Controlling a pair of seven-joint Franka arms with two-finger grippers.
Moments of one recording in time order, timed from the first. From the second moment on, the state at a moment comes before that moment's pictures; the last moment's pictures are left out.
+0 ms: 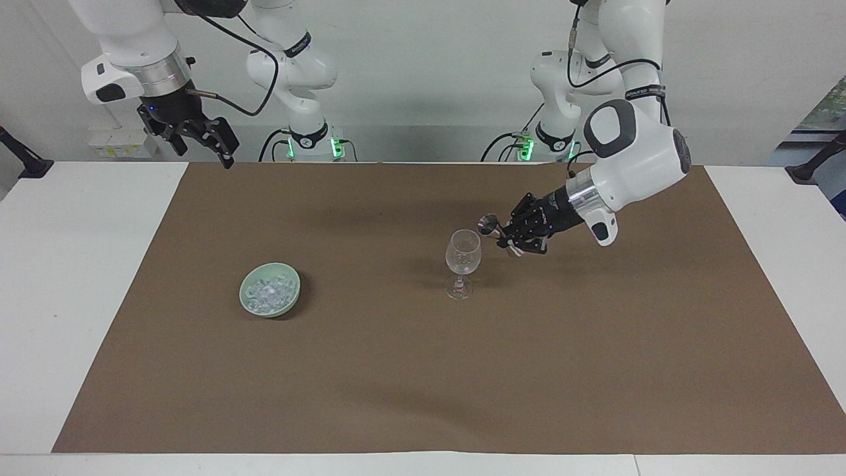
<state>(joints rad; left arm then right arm) -0.26 0.16 -0.04 -1.82 -0.75 1.99 -1.46 -0.07 -0.01 0.05 -1.49 -0.04 1.42 0.28</state>
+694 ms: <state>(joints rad) -0.31 0.19 -0.04 -1.74 -0.58 1.99 -1.57 -0.07 -0.01 0.05 -1.49 -0.04 1.42 0.28</state>
